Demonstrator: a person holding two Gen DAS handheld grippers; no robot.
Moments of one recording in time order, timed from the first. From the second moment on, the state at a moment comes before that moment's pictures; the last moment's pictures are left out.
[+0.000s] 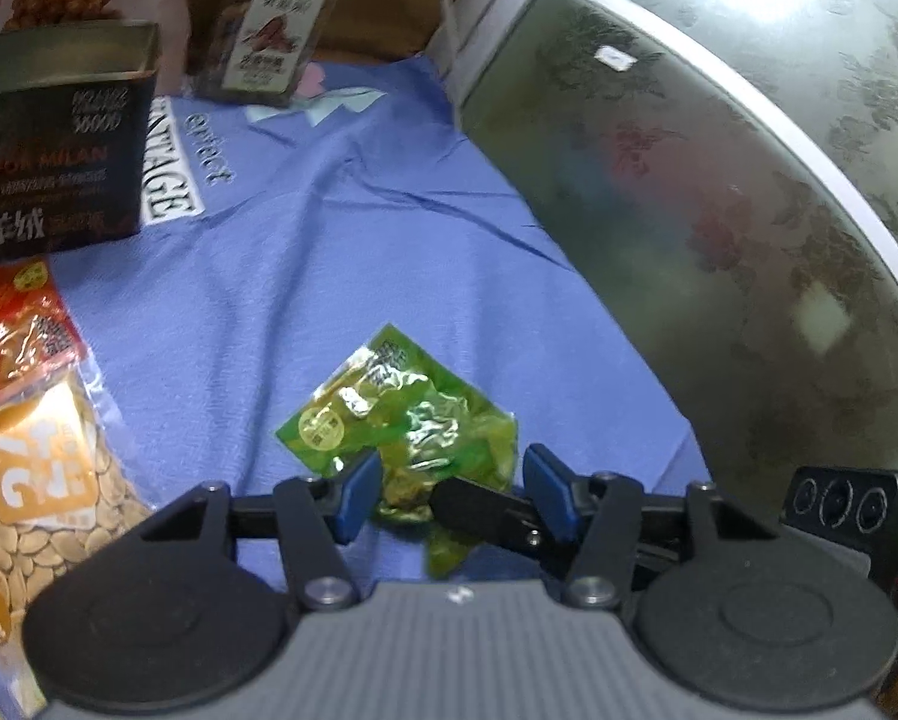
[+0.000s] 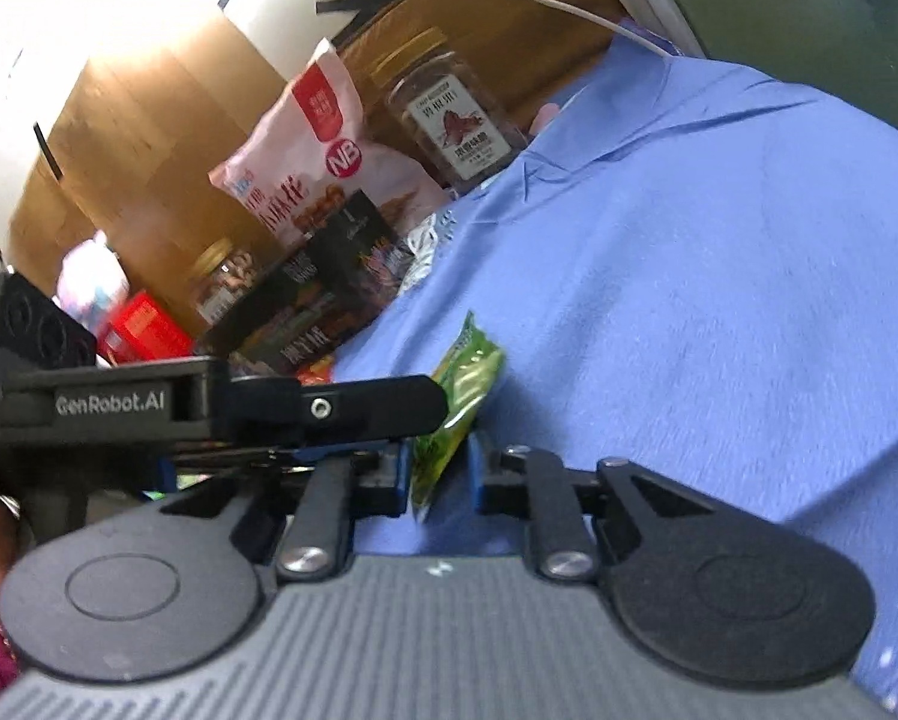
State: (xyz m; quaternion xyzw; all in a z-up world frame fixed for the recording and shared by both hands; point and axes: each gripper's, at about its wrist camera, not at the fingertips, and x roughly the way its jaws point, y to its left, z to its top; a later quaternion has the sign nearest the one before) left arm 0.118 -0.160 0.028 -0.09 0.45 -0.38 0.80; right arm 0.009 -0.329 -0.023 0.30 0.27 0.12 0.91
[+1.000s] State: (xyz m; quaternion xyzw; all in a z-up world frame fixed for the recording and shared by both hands) left arm 0.164 -0.047 0.137 -0.11 0.30 -0.33 0.89; right arm 0.092 -0.230 0.082 0.18 0.18 0.21 0.94
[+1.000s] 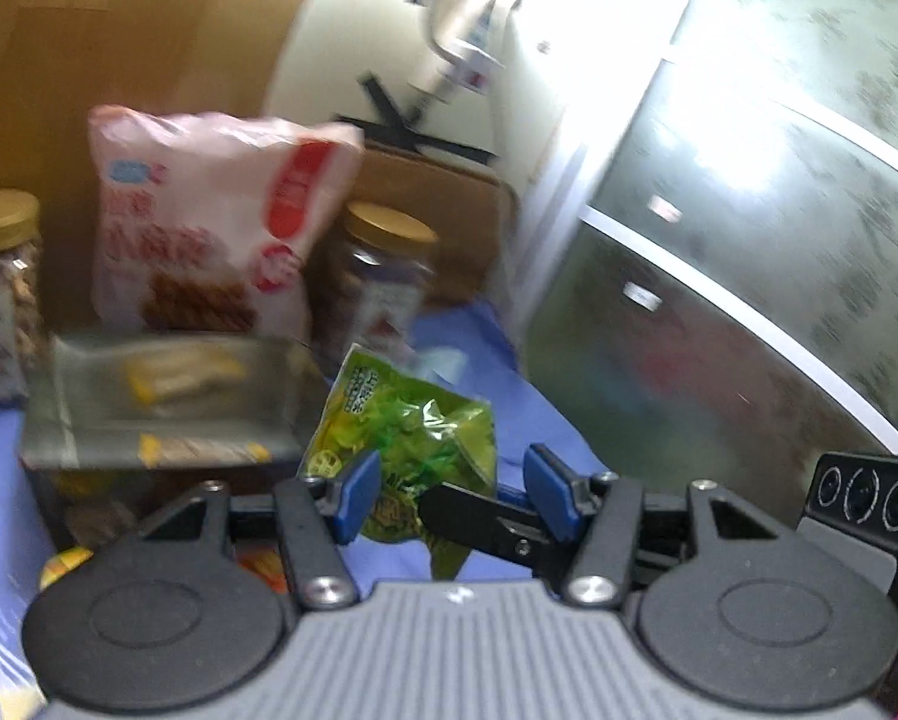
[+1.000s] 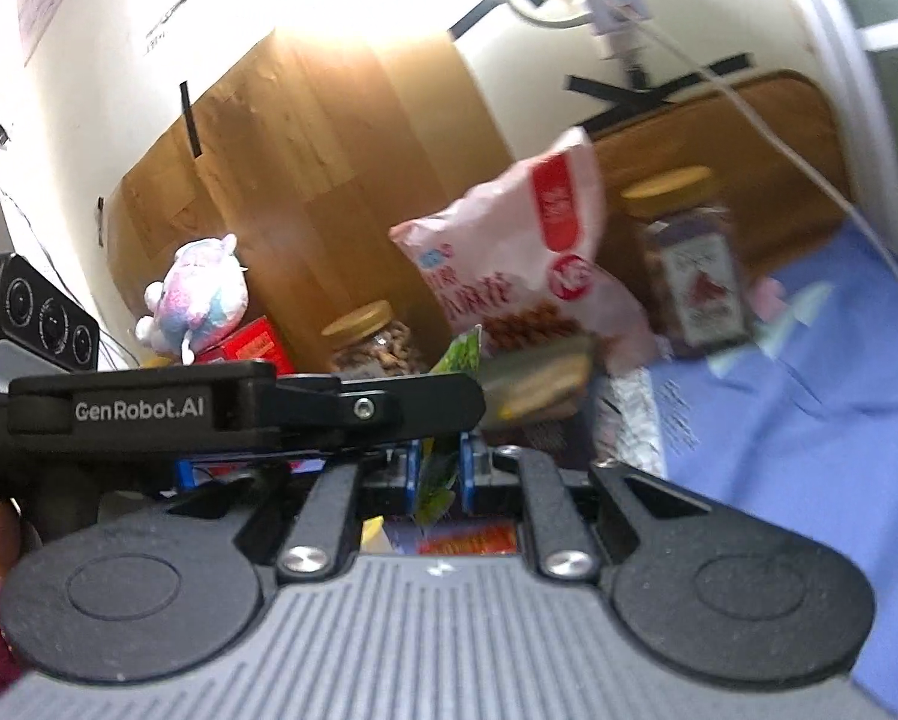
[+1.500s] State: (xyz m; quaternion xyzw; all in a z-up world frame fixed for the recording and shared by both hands) left arm 0.240 0.015 0.110 -0.13 0.32 -0.25 0.91; right arm 0.208 -0.160 0.071 0.09 0.25 0.21 0.94
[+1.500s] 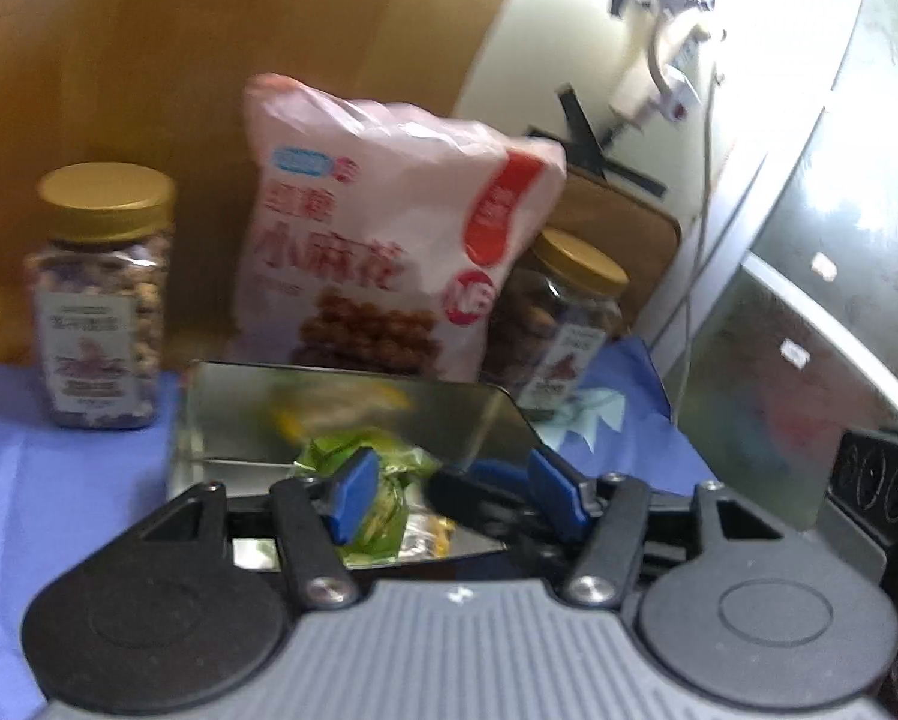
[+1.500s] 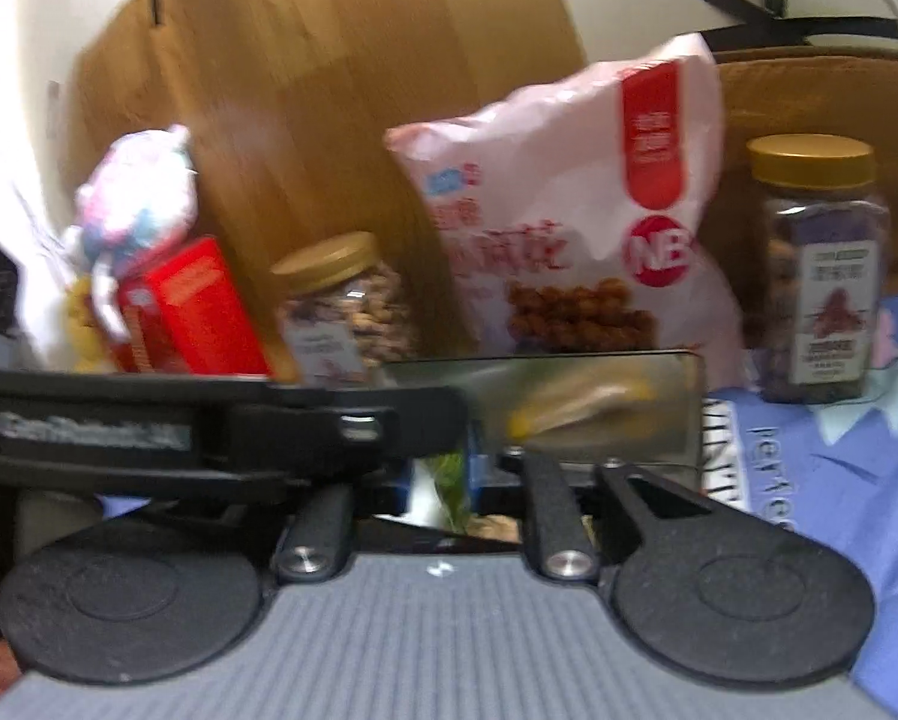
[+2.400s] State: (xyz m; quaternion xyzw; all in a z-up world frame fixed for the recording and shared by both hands) left arm 0.185 0.127 0.031 -0.27 0.38 -0.21 0.86; right arm 0.169 -0.051 0.027 -0.10 0.34 0.30 0.88
